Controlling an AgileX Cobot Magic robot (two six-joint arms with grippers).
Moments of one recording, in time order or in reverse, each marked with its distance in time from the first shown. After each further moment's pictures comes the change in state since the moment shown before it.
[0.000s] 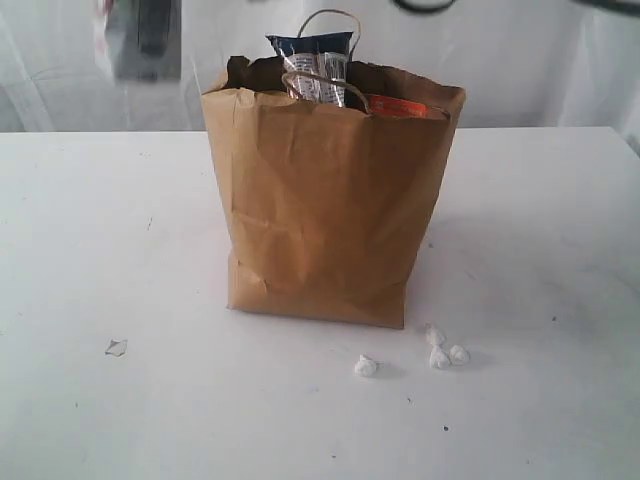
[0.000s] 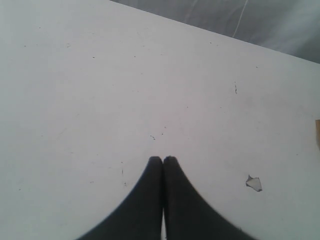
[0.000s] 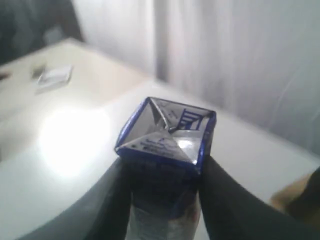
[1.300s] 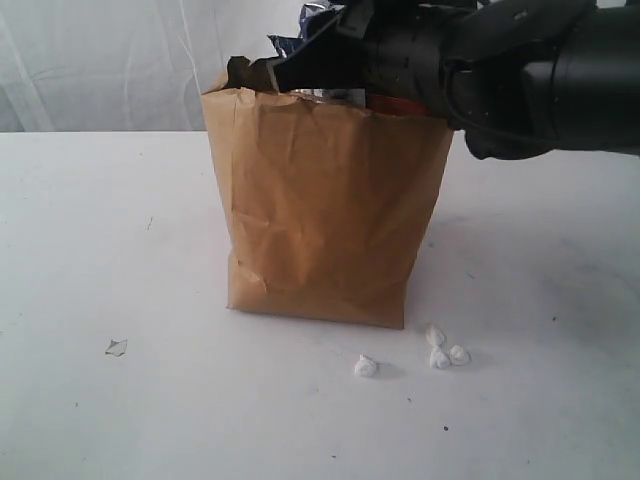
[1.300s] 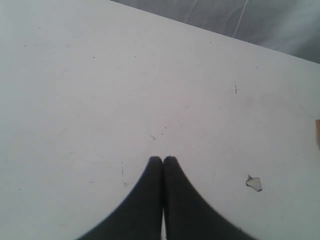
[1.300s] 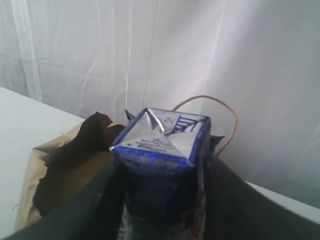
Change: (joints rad) left arm 0.000 0.000 0.000 0.000 0.000 0.000; right arm -0.039 0.108 0.274 0.396 -0.692 -0.682
